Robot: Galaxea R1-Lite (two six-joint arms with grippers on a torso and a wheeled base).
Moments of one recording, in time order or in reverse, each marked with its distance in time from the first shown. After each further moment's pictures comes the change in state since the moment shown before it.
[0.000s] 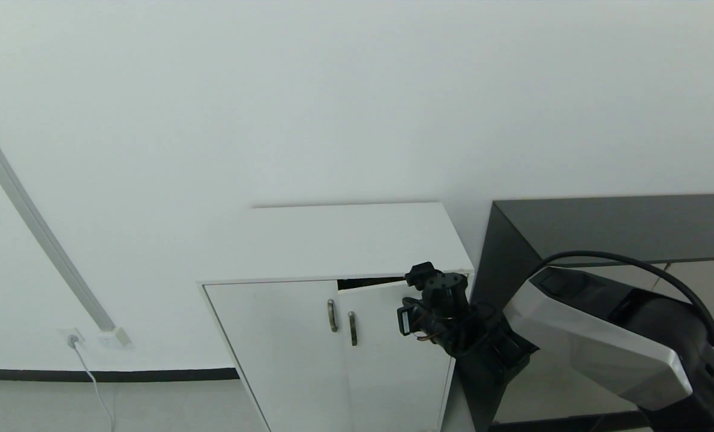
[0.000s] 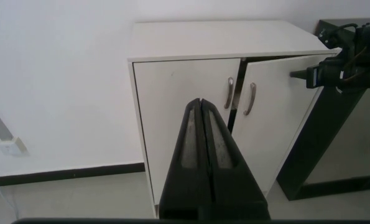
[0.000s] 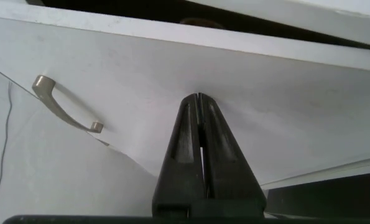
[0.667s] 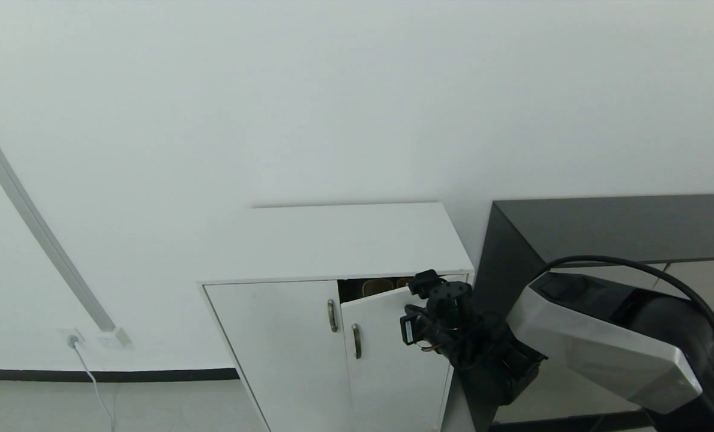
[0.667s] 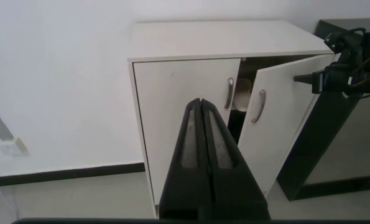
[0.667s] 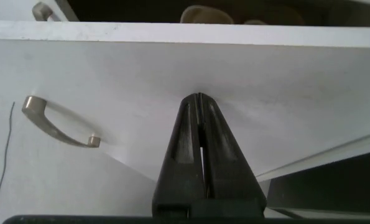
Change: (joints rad) left arm 0.000 0.000 0.000 0.000 0.001 0.000; right arm 0.010 -0.018 0.100 -0.077 0.001 0.001
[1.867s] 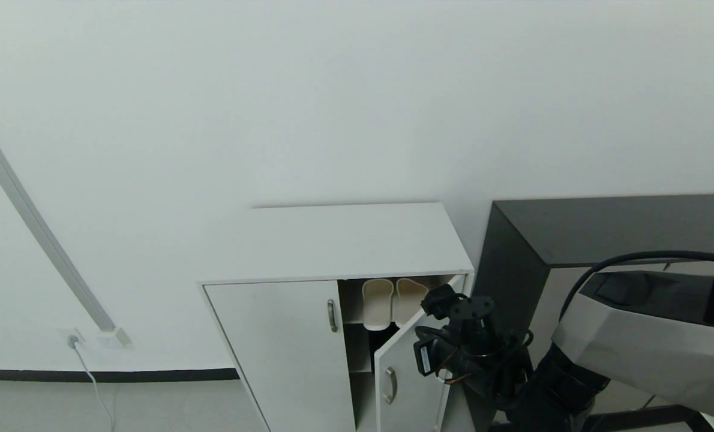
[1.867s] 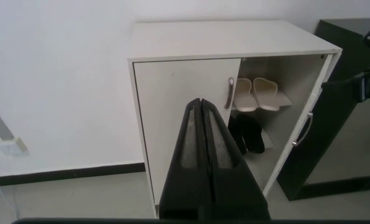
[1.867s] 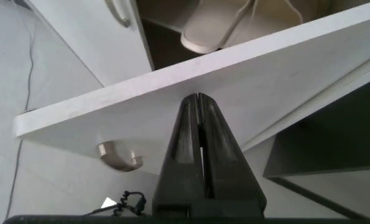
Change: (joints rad) left arm 0.000 0.000 0.000 0.000 -0.001 0.000; right arm 0.071 -0.214 0.343 -0.061 -0.001 0.007
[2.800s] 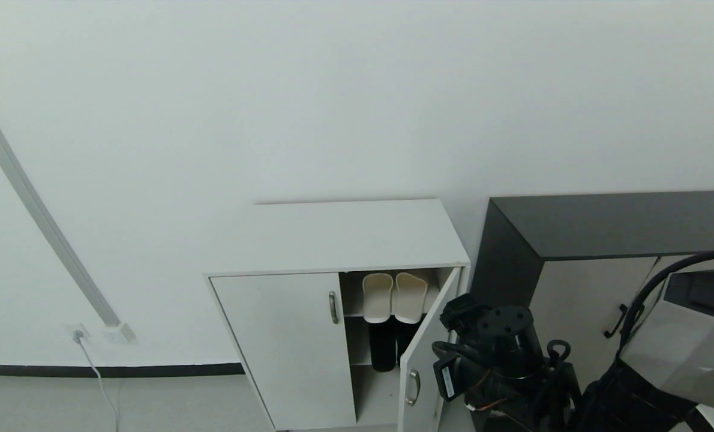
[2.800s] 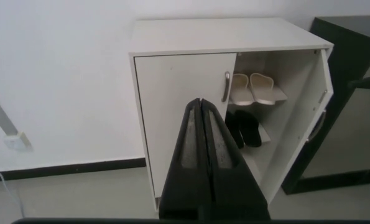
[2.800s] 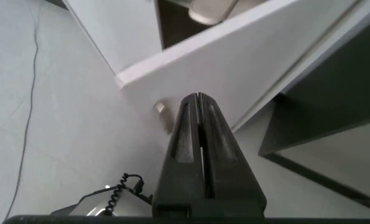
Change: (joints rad) left arm 0.000 0.000 0.000 0.000 0.000 0.000; right arm 0.040 -0.183 0.216 0.028 -0.021 -0.006
